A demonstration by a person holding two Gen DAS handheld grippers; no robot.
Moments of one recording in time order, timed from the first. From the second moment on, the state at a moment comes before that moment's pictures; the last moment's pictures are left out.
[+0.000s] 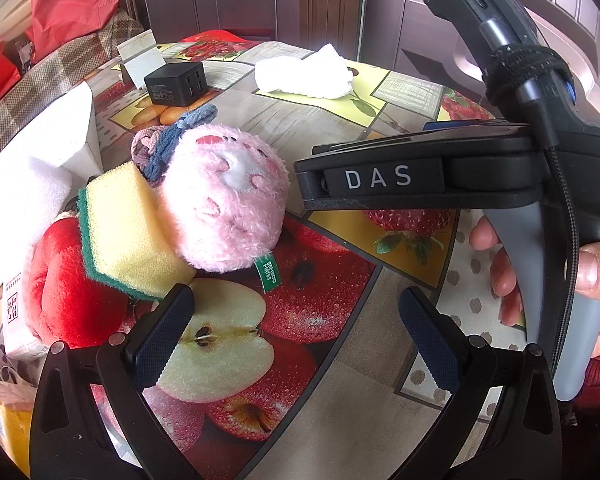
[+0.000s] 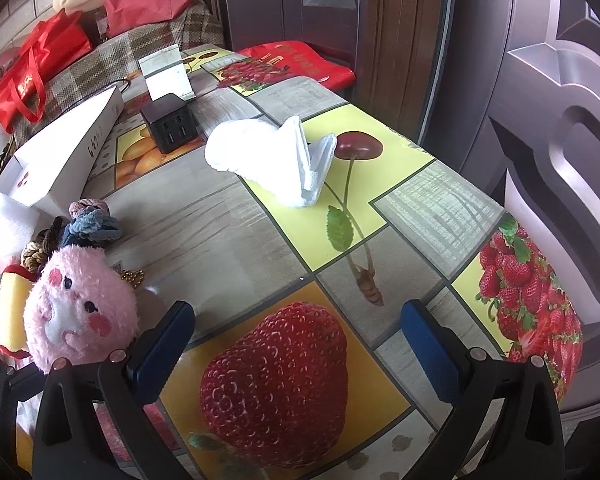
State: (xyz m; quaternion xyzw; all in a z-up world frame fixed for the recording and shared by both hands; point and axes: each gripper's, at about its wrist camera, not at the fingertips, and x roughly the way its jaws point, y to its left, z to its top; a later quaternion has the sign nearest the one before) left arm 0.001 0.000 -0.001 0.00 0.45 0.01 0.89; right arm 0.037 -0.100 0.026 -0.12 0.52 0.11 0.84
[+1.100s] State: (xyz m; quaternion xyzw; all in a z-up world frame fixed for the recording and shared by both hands) left arm -0.164 0.121 0.171 -0.18 0.15 -0.03 0.97; right arm 0.006 -0.146 0.114 0.06 0.31 0.33 0.89
